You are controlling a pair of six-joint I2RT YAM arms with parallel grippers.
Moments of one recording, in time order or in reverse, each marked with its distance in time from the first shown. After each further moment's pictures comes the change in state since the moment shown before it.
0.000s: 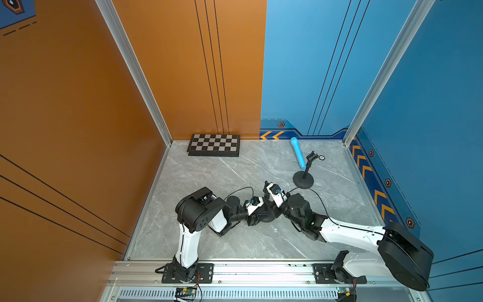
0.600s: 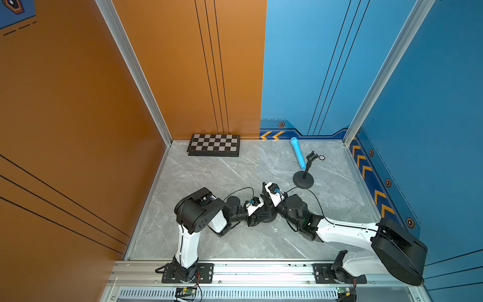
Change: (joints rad) left arm -0.007 -0.020 -0.006 -0.026 0.000 -0.008; right arm 0.121 0.103 0.005 0.174 0.238 0.125
